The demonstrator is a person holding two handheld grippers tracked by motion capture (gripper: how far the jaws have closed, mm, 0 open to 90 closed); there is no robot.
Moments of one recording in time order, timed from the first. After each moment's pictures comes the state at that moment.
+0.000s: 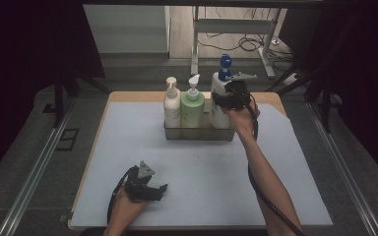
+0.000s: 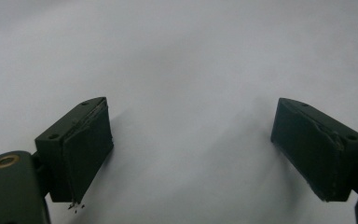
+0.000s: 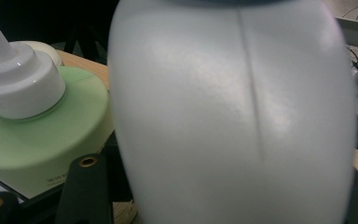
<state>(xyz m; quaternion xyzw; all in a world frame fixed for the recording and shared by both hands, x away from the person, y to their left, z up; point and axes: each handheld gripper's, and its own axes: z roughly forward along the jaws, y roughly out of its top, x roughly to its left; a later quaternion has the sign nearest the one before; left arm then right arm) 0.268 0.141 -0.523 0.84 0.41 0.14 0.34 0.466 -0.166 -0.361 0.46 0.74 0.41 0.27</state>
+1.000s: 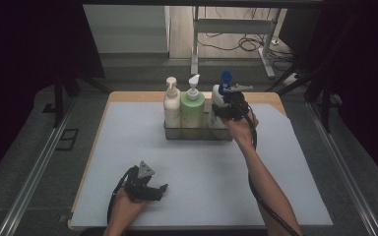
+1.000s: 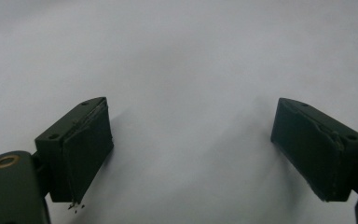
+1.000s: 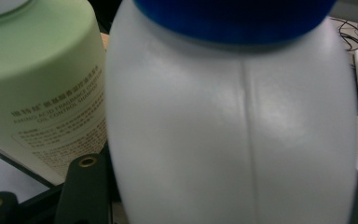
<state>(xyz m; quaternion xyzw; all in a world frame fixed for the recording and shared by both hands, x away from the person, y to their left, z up) 0.268 0.141 -0.523 0.84 0.41 0.14 0.34 0.460 -0.167 -0.397 0.46 0.76 0.38 0.26</state>
